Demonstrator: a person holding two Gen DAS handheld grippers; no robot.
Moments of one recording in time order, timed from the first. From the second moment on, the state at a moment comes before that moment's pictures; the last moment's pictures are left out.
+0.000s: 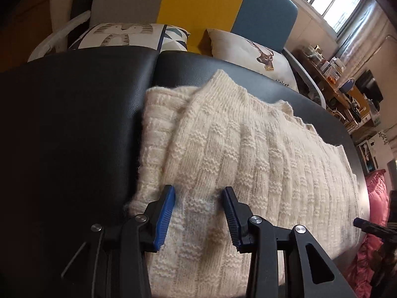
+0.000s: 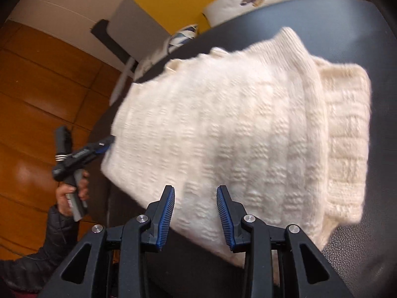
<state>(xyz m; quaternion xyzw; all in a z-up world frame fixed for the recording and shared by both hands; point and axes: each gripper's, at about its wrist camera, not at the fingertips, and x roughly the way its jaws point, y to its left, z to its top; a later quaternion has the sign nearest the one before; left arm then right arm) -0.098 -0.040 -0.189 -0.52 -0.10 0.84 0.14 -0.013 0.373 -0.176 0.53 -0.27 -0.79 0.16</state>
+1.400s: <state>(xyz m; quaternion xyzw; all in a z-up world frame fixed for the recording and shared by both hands) -0.127 -0.075 -0.187 -0.49 -0.22 0.79 0.30 -0.045 0.364 -0.150 0.52 -0.19 -0.83 0.11</state>
